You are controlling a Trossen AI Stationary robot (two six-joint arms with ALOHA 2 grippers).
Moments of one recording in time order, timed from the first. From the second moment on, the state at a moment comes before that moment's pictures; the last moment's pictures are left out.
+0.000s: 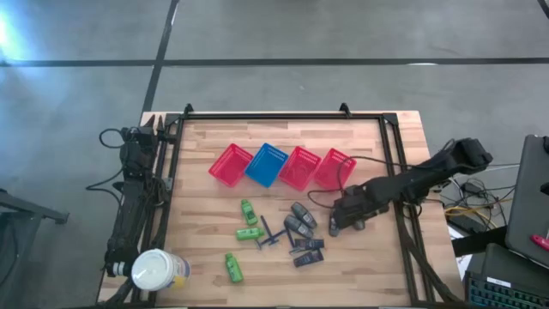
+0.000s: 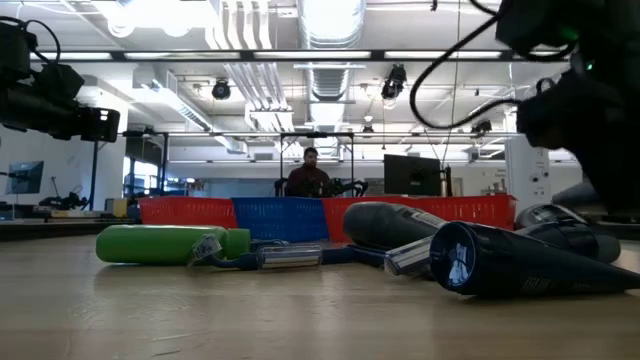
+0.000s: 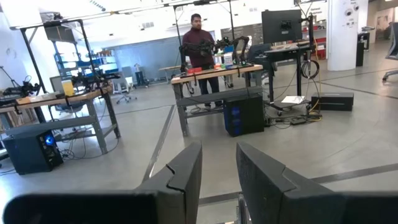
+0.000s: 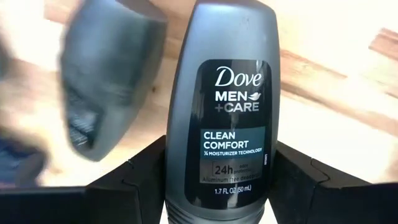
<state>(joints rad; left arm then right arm) 1.46 0.00 0.01 0.09 -0.04 0.18 0.30 1.34 0.73 -0.86 -0.12 1.60</state>
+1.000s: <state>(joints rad) 1.46 0.00 0.01 0.09 -0.05 0.18 -0.16 1.18 0.69 -0.58 0.18 1.49</state>
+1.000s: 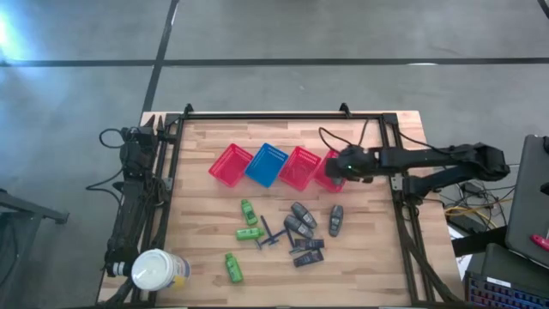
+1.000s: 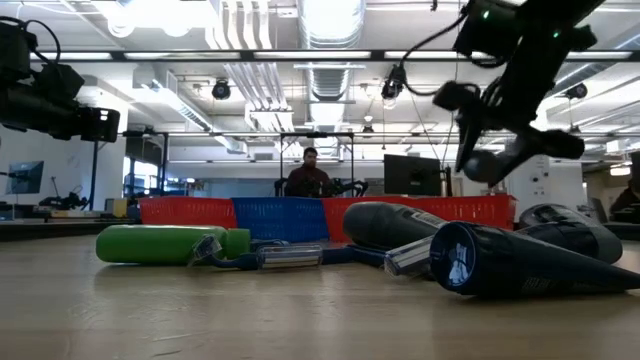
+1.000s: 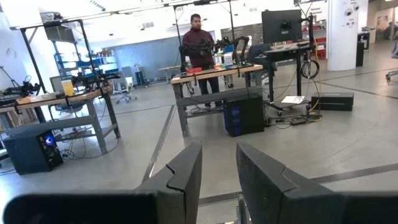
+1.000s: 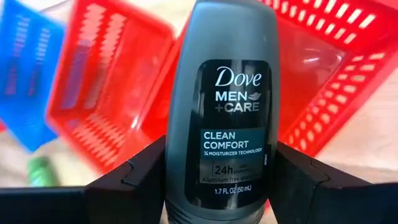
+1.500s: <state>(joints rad) 1.46 0.00 0.01 0.09 -0.04 0.18 -0.19 1.42 0.69 -0.45 0.21 1.67</state>
